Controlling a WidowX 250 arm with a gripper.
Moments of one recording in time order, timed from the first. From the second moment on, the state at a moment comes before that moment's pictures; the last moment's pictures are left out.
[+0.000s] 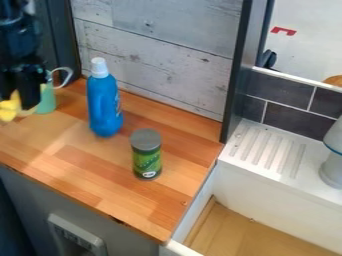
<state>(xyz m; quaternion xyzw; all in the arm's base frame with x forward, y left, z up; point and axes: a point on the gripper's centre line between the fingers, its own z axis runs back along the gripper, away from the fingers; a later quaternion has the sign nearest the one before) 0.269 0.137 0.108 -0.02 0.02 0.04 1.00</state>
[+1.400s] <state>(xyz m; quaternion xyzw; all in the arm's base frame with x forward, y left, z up) 0.229 -0.005 0.052 -0.06 0.07 -0.36 0.93</state>
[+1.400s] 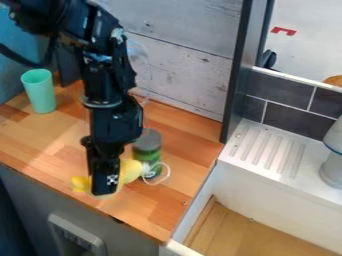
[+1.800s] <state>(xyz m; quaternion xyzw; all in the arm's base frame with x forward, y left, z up) 0.234 -0.020 0.018 -0.04 0.05 -0.37 0.93</state>
